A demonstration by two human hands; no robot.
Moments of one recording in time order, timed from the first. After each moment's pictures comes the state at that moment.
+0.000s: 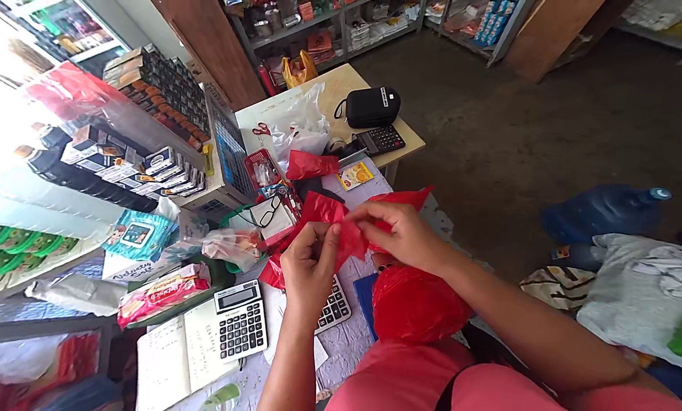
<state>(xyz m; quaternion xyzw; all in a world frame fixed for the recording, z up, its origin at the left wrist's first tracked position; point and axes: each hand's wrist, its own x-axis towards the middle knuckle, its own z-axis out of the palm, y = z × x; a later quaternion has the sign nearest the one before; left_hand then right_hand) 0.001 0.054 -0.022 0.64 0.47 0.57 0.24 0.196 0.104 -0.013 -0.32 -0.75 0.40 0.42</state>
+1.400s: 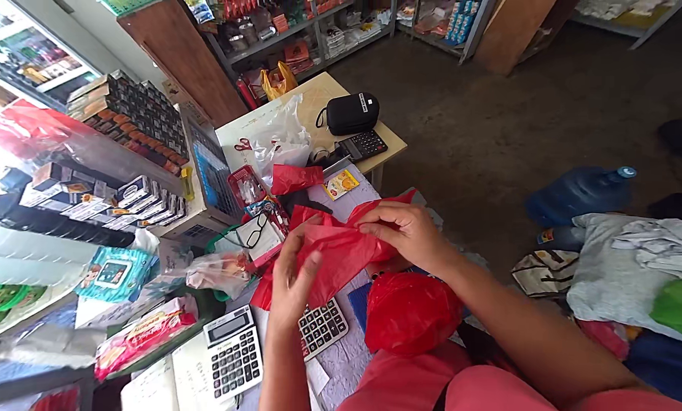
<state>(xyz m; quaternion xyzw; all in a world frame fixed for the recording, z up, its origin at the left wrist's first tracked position) -0.021 0.079 -0.046 0.65 0.39 0.51 0.40 0.230 0.111 -0.035 -0.38 -0.73 0.32 0.47</state>
